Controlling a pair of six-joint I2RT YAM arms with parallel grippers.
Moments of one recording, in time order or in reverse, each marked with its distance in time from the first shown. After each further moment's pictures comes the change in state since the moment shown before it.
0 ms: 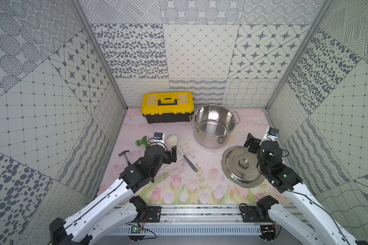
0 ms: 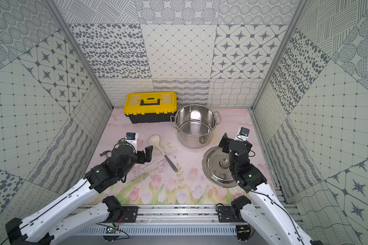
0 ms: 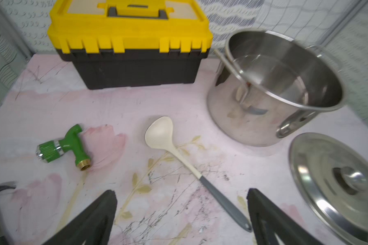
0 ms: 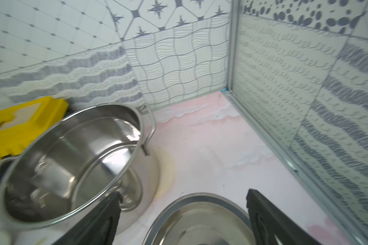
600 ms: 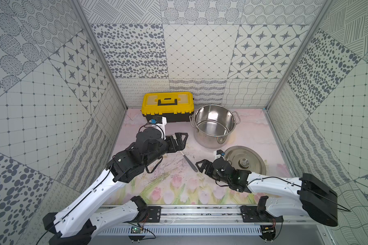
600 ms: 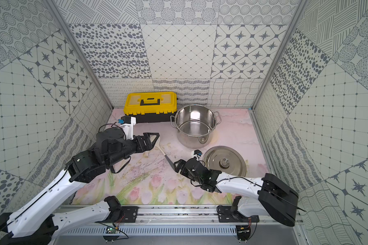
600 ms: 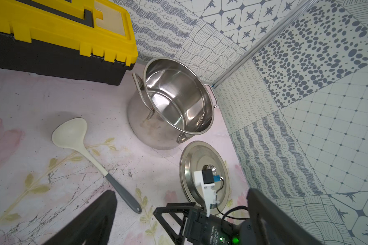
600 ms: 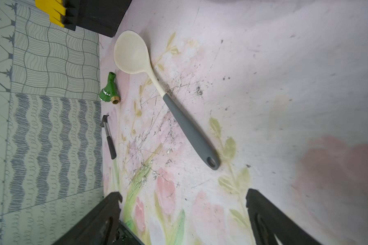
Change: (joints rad) left arm -0.106 0.135 0.547 -0.267 0.282 -0.343; right arm 0.682 0.417 -0.176 0.326 -0.392 0.883
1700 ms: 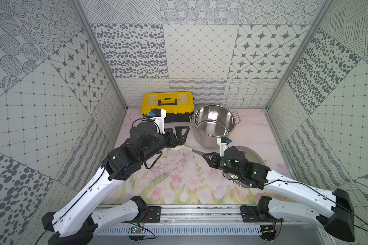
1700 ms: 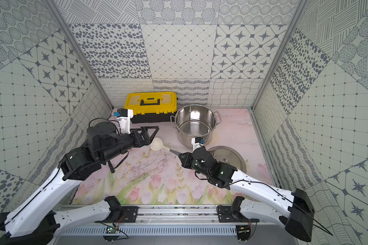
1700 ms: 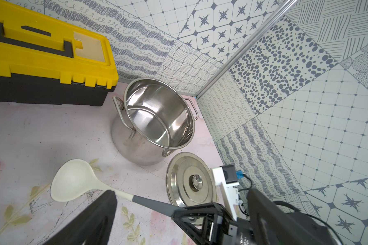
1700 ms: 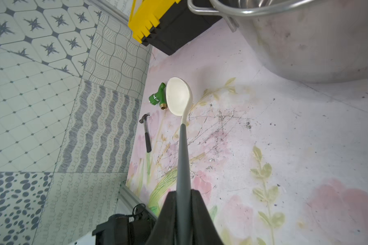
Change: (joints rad) left arm 0.005 0.023 0.115 0.006 0.037 0.035; right arm -0.047 -0.110 0.193 -0.125 -0.042 -0.171
